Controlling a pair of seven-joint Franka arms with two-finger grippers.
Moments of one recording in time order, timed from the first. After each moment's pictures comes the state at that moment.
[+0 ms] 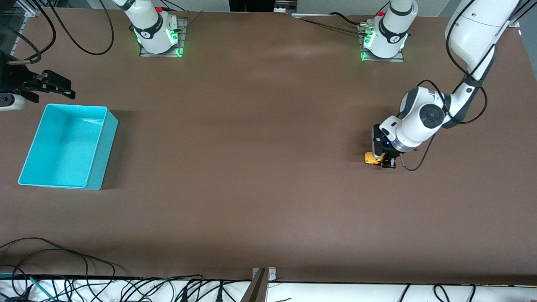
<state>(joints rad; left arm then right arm) 0.24 0.46 -0.31 -2.22 0.26 2.71 1.37 0.00 0.03 -0.02 -1.57 0.02 1.51 -0.13</state>
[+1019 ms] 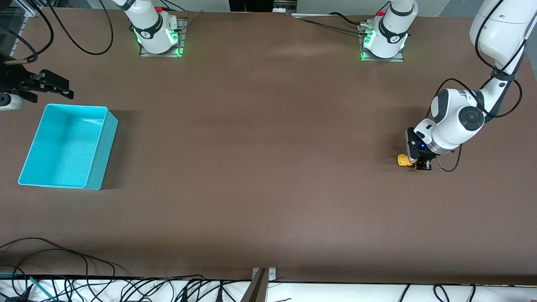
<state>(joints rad) 0.33 0.46 -0.19 -2.21 0.26 2.71 1.52 0.00 0.03 -0.05 -1.57 0.04 1.51 -0.14</state>
